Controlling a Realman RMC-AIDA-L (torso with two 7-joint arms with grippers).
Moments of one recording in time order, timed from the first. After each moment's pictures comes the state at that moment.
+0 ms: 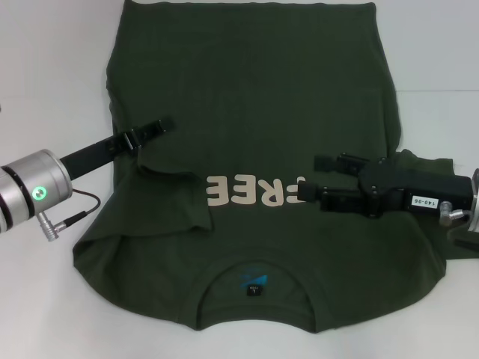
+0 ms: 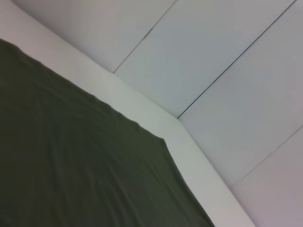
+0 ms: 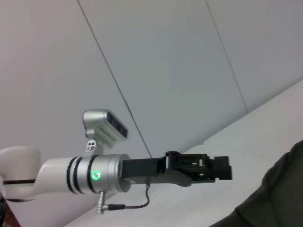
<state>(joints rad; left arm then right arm) -0.57 -2.17 0.60 0.59 1.80 1.11 -1.86 0.57 2.08 -0.73 -0.59 -1.84 -1.57 1.52</state>
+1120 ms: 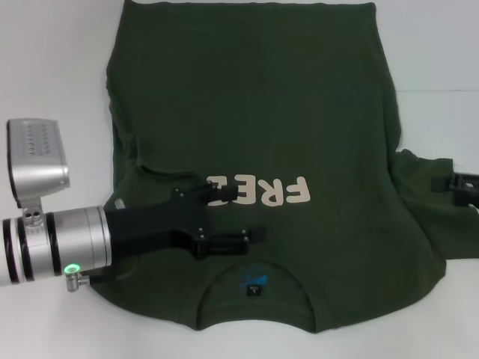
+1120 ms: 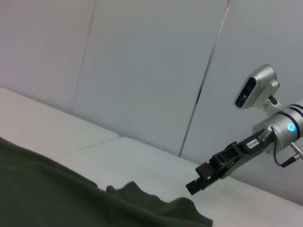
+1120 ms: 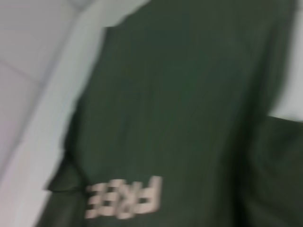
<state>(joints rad) -0.52 -2.17 0.82 0.62 1.84 1.48 -1.33 0.50 1.88 -0.66 -0.62 -2.09 -1.41 2.26</state>
